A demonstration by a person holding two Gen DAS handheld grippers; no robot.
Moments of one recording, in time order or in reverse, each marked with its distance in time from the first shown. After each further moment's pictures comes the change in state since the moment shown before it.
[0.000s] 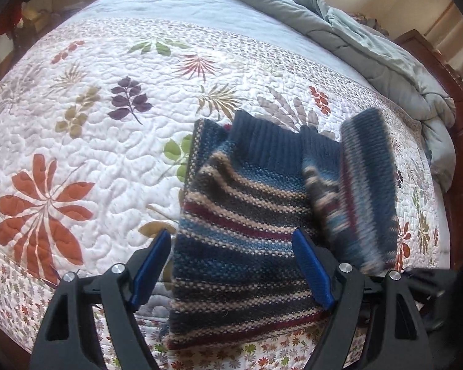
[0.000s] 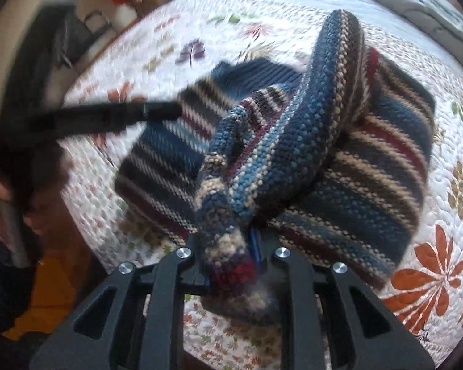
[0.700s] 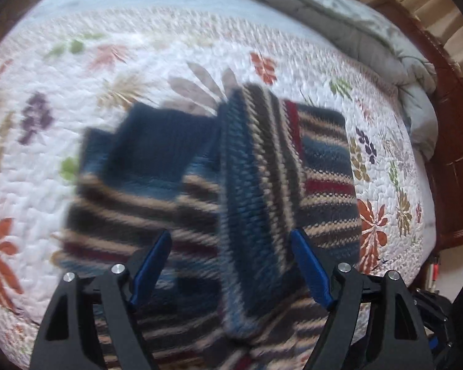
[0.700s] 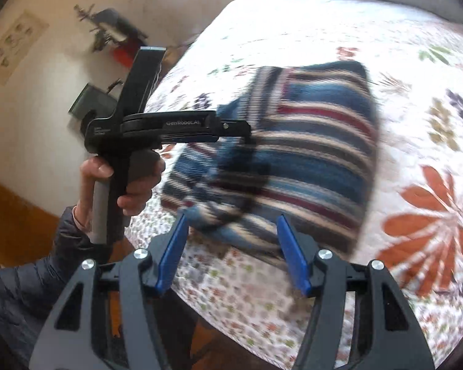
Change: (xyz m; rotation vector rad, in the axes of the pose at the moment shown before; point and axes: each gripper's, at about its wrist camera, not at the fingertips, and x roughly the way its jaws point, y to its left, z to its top) left arm 0.058 -0.092 0.022 0.105 0.165 -0.124; right arm -0.096 -0.097 -0.082 0.270 -0.223 0.291
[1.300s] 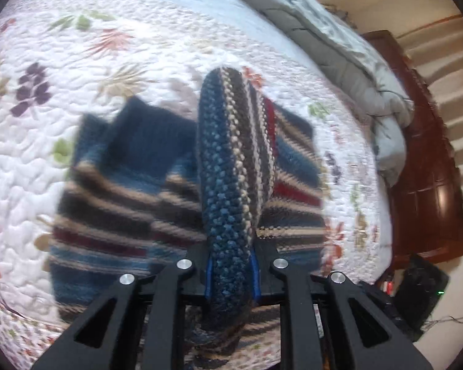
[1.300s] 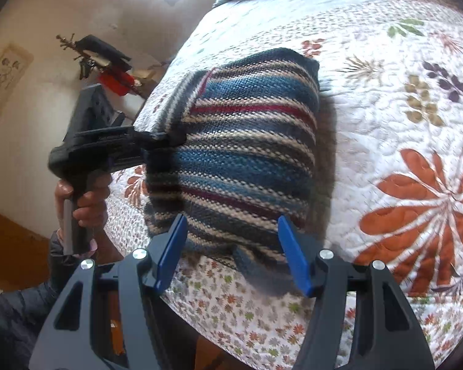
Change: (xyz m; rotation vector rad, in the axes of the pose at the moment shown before) left arm -0.024 0.034 -0.003 -0.133 -0.023 -0.179; right arm 0.012 -0.032 0.004 0.098 -0.047 0.024
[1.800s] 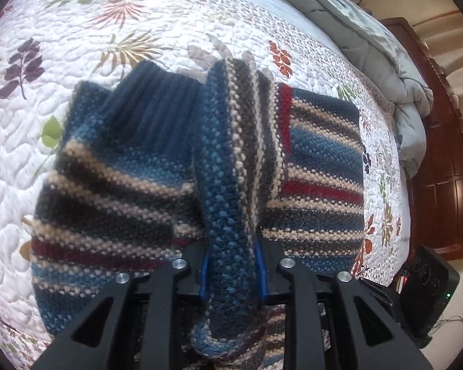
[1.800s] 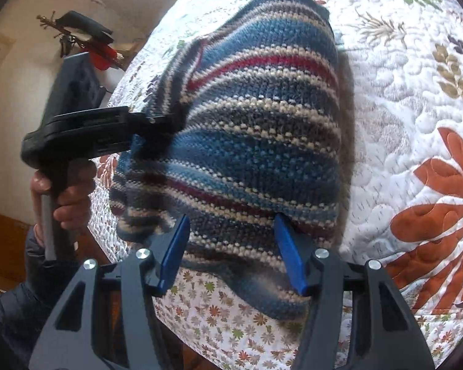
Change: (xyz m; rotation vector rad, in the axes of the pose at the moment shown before) left arm 0.044 0.010 0.003 0.017 0.059 0.056; right arm 0.071 -0.007 0.000 0.018 0.142 -0.083
